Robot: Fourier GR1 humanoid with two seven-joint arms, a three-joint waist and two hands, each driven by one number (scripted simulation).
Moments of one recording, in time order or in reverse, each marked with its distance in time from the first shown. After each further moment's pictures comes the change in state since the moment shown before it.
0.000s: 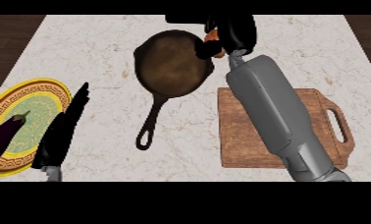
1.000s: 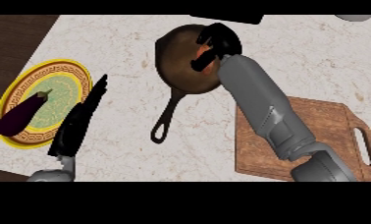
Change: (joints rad) left arm -0.074 -0.022 -0.064 0.006 -0.020 -0.038 -0.001; right arm -0.203 0.030 -0.058 0.646 -0.401 -0.106 -0.144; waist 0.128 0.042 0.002
